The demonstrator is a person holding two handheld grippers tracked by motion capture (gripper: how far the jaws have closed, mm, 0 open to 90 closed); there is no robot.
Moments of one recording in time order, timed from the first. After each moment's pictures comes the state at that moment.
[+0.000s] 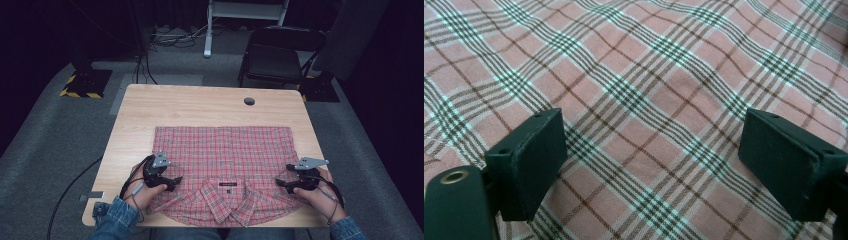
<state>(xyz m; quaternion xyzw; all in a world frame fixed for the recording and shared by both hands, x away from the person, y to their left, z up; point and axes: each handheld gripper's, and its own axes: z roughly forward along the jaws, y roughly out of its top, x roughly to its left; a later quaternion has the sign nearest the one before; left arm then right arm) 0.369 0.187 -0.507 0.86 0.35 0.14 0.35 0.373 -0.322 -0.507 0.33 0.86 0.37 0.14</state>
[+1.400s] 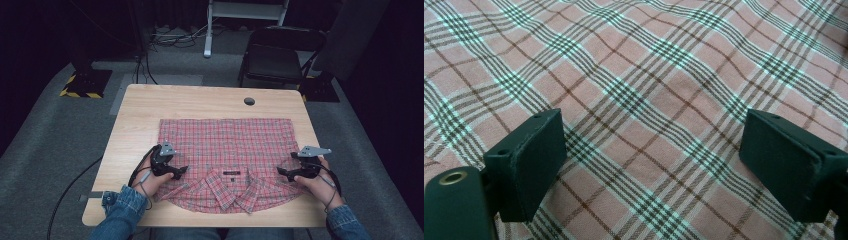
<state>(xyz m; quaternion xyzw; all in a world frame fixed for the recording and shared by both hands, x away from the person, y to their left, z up) 0.401 0.173 -0.507 0.85 0.36 0.14 0.35 0.407 -0.333 -0.505 0.35 0.84 0.39 0.15</state>
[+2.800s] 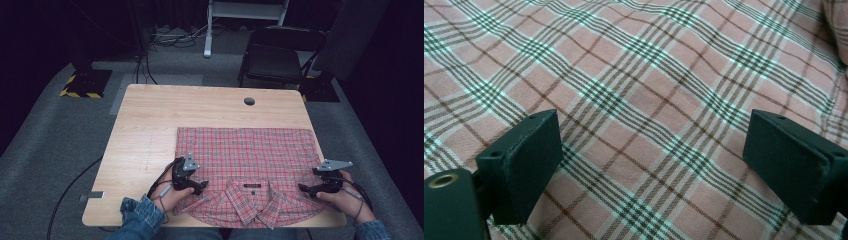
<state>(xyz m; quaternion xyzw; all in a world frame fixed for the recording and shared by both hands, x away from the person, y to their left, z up) 0.361 0.104 -0.508 0.88 0.31 0.12 0.36 0.360 -0.389 -0.502 0.39 0.86 0.31 0.14</state>
